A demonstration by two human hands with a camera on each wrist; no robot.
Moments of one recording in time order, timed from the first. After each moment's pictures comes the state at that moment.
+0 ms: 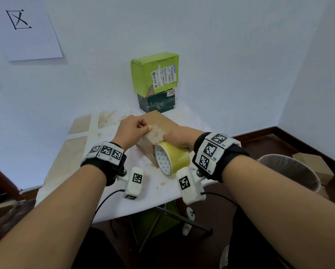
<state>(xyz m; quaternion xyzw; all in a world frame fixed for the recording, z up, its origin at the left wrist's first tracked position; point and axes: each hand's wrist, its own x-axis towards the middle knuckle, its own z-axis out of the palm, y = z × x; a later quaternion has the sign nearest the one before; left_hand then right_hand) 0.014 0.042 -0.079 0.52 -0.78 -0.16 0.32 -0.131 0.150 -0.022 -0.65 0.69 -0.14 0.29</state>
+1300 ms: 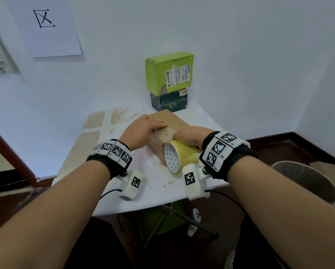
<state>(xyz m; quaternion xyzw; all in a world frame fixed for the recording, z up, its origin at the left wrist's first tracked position) 0.029 0.045 -0.079 0.43 -0.89 -0.04 0.17 -0.135 0.151 -0.018 -0.66 0.65 -0.18 0.34</state>
